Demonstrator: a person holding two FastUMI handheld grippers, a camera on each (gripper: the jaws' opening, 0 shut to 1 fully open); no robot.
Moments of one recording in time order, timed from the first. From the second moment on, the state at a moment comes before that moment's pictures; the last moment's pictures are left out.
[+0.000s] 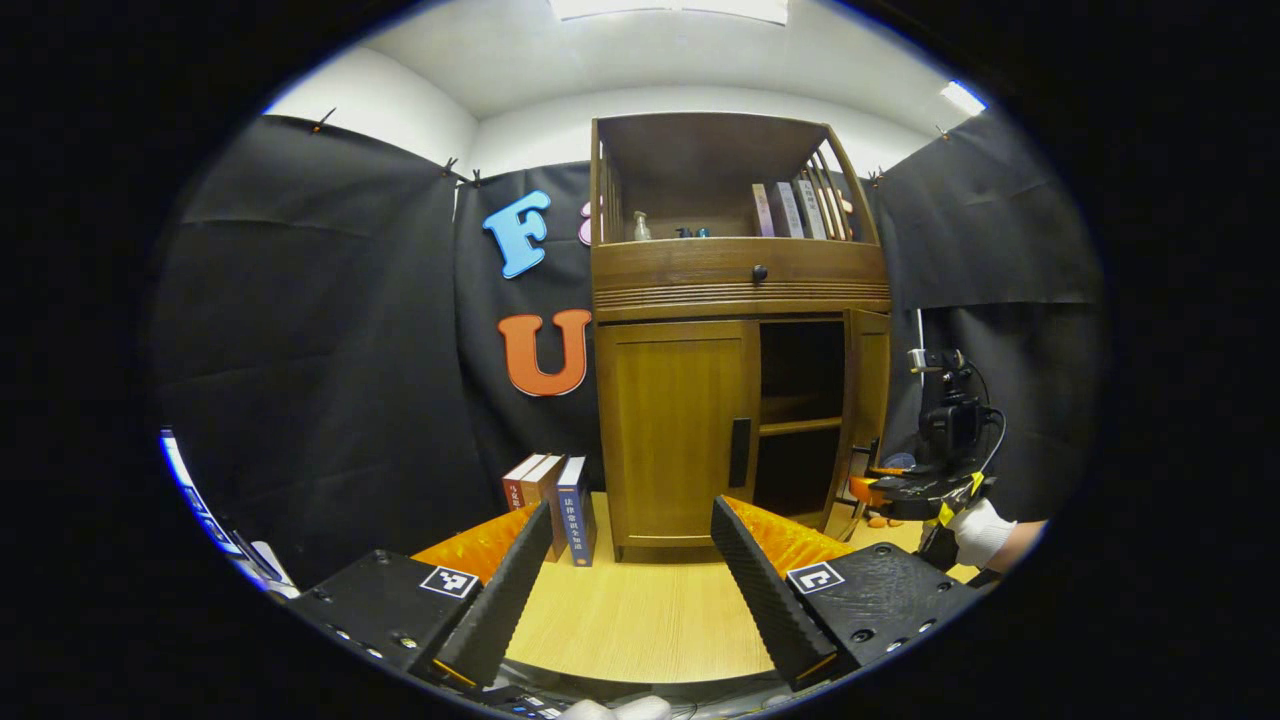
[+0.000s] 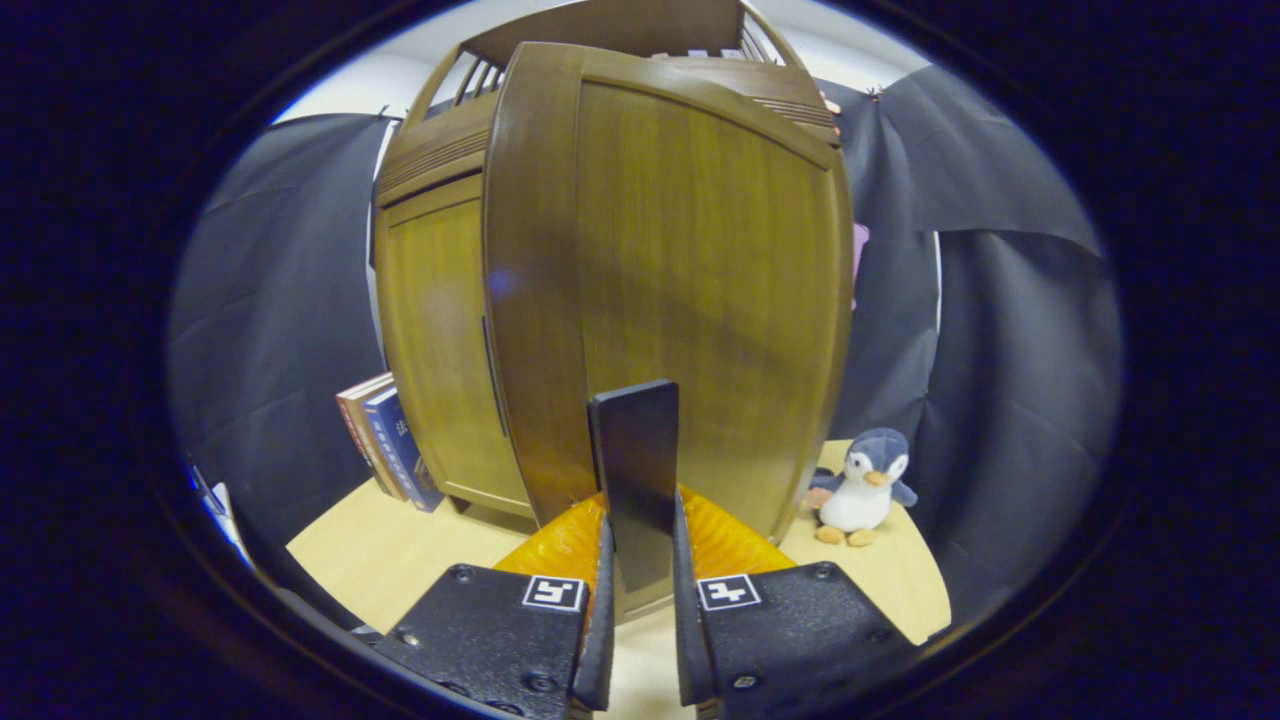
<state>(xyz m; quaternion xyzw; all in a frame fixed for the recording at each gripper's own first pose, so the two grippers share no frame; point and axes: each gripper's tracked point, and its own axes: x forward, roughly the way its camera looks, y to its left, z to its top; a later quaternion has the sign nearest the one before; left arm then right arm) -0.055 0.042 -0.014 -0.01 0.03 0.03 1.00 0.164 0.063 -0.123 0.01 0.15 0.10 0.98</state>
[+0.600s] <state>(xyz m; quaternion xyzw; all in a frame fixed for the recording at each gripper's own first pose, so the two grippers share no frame) -0.055 0.008 -0.024 0.00 0.03 -0.04 1.00 0.125 -0.021 -0.126 0.03 0.15 0.03 0.99</state>
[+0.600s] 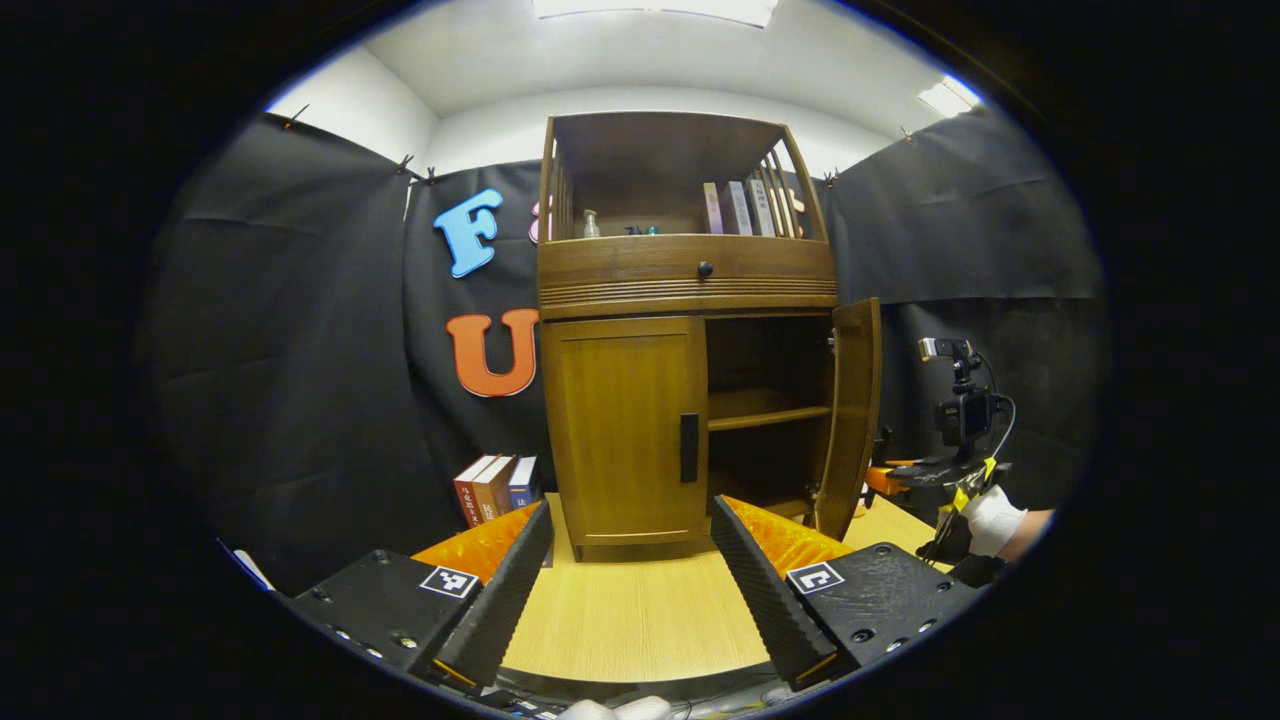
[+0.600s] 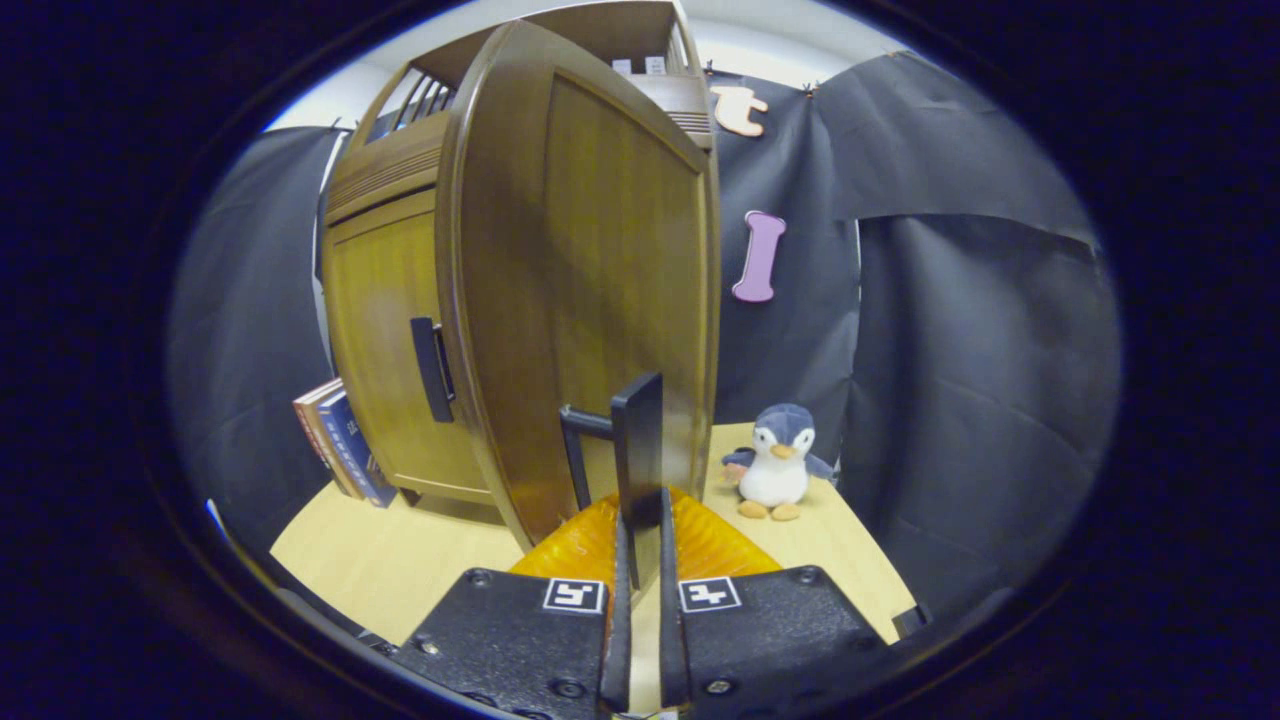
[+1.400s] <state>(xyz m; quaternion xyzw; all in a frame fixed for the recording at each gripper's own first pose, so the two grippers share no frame) -0.030 -0.091 -0.022 -0.01 0.04 -0.09 1.00 0.129 -0.115 -0.133 0.04 0.15 0.04 0.99</state>
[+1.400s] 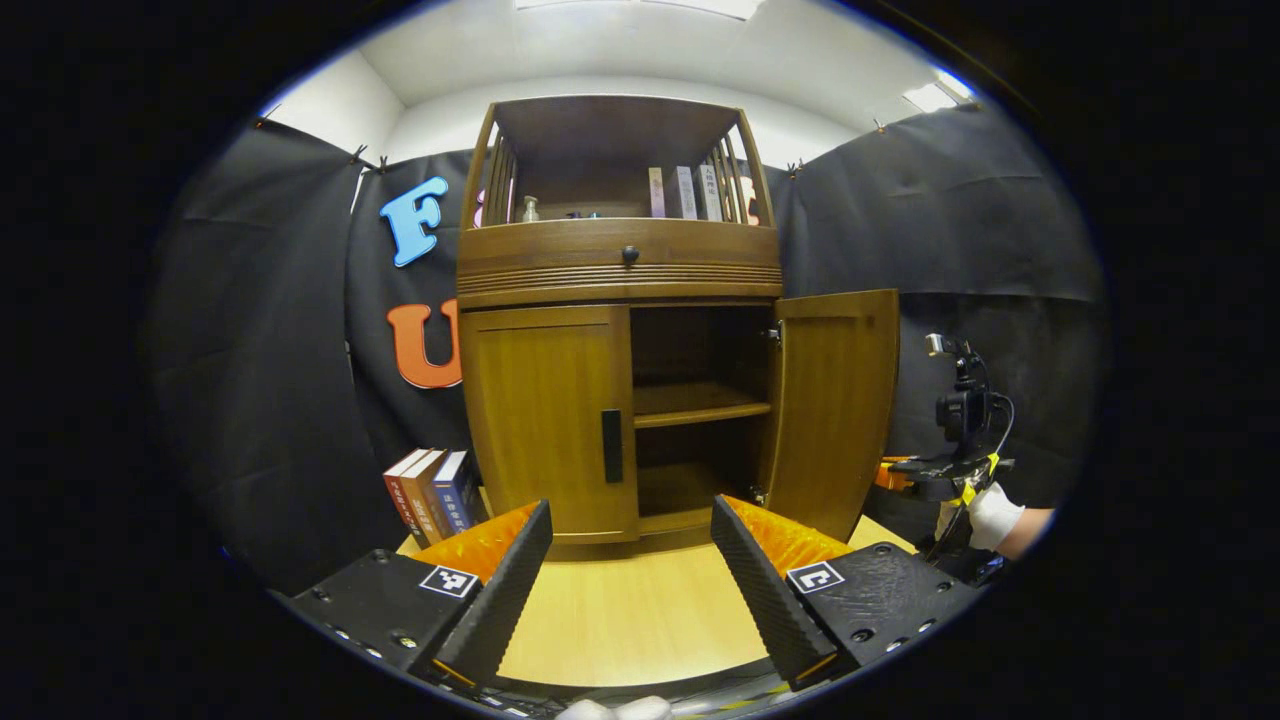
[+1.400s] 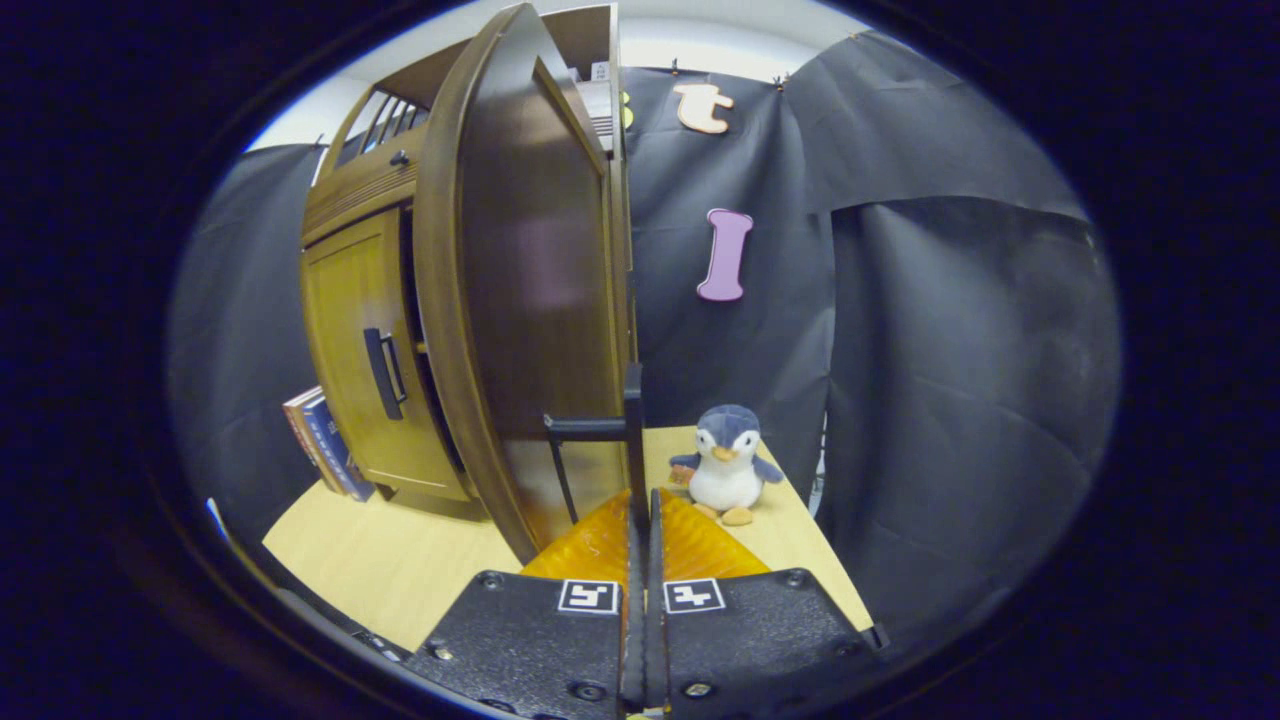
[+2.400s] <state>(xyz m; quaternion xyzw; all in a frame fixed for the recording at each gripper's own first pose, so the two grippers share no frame) -0.025 -0.179 -0.013 -0.01 0.05 -0.02 1.00 0.111 -0.172 -0.119 0.00 0.15 0.17 0.97</state>
